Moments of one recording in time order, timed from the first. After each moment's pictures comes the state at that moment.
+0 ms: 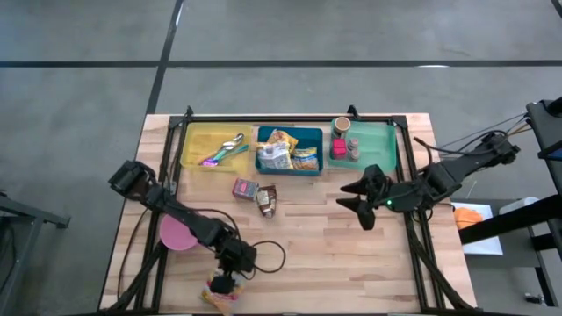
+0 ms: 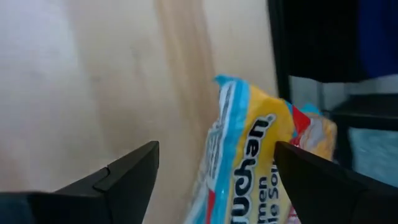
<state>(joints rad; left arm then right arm) -0.54 1.78 0.94 -0.28 0.47 -0.47 0.48 1.03 1.05 -0.59 0.56 0.86</state>
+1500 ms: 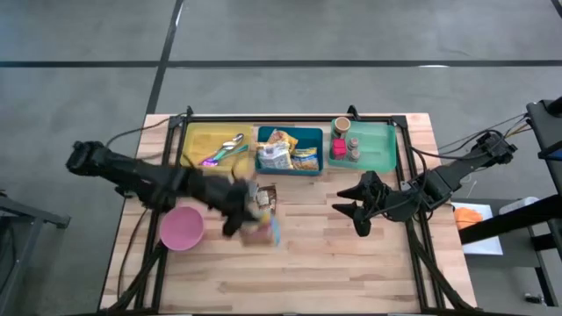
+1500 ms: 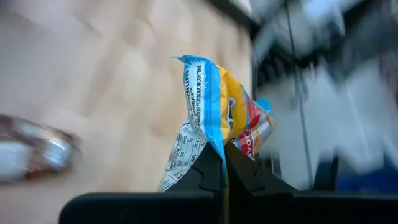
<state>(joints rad) -0.23 1.22 0.94 -0.34 0.12 -0.67 0.53 1.09 1.05 -0.54 0.61 0.90</state>
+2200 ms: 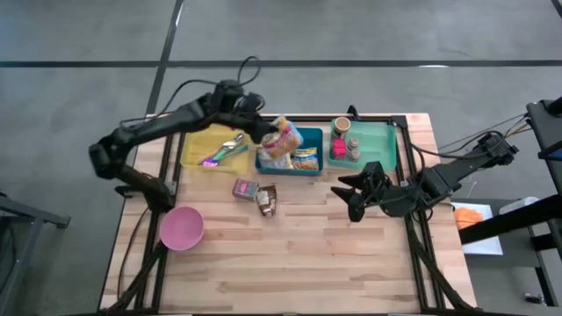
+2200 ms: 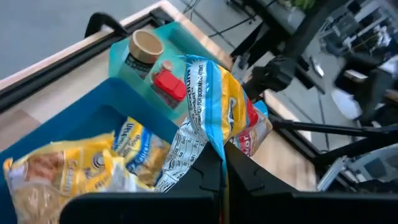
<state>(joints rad) 0.55 1.47 1.25 -0.31 0.47 -0.41 0.49 1.09 1.05 -0.53 0.79 0.96</state>
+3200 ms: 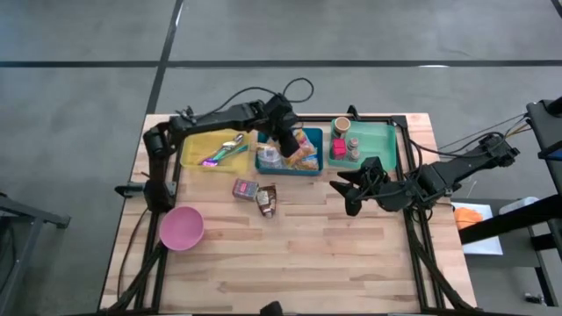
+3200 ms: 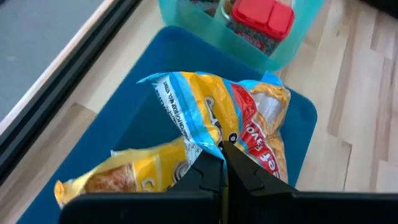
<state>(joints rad) 0.46 1.97 1.62 -0.57 0.15 -0.07 0.44 1.09 1.05 -0.53 0.79 0.97</state>
